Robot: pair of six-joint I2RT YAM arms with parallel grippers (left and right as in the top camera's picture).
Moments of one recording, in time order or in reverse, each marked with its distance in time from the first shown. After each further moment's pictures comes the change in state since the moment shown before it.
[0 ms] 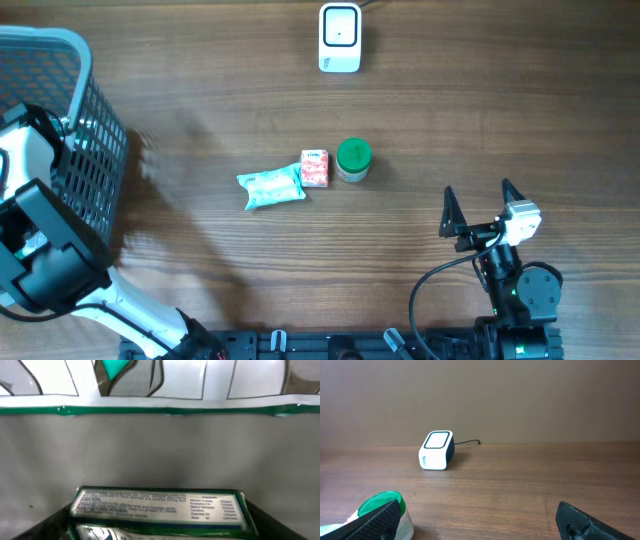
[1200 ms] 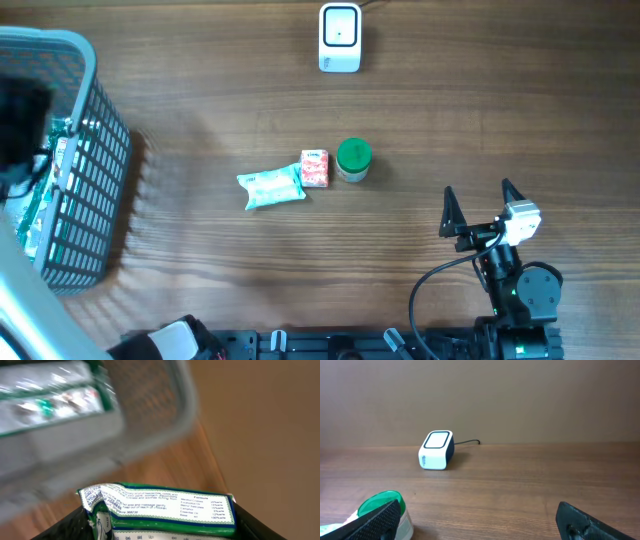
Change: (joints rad) left arm -0.170 -0.560 0.658 -0.452 0.143 0.074; right arm 0.000 0.000 0.000 0.000 0.000 -0.003
